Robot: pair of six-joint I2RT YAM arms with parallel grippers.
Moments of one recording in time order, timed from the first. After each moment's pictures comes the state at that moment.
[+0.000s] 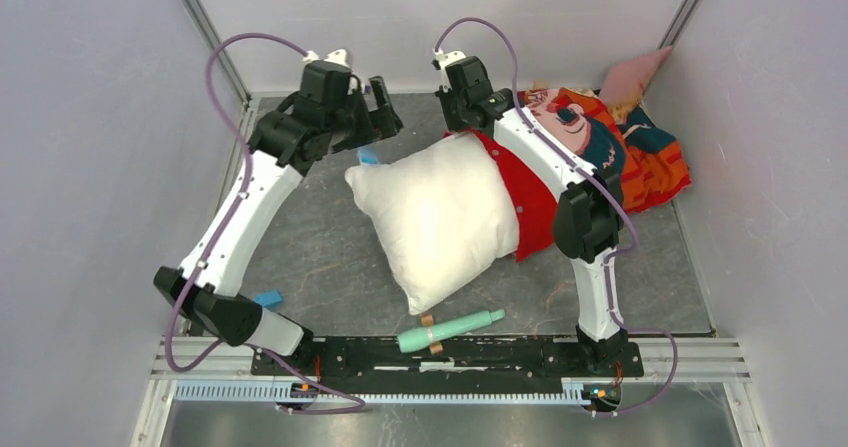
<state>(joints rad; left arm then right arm) -0.50 1.50 1.76 -0.90 -0.10 -0.58 0.54 2.13 2.05 -0.60 0.15 0.05</state>
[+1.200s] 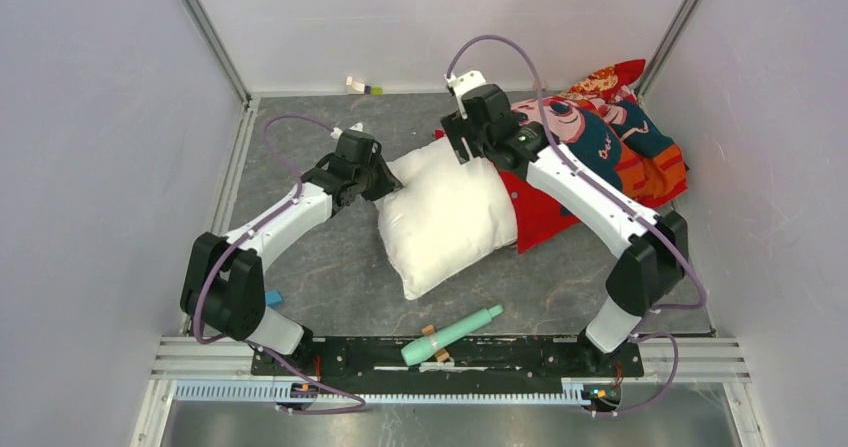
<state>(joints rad) -0.44 1.49 1.05 -0.31 0.03 -0.78 0.64 1.66 1.61 -0.56 0.38 -0.03</state>
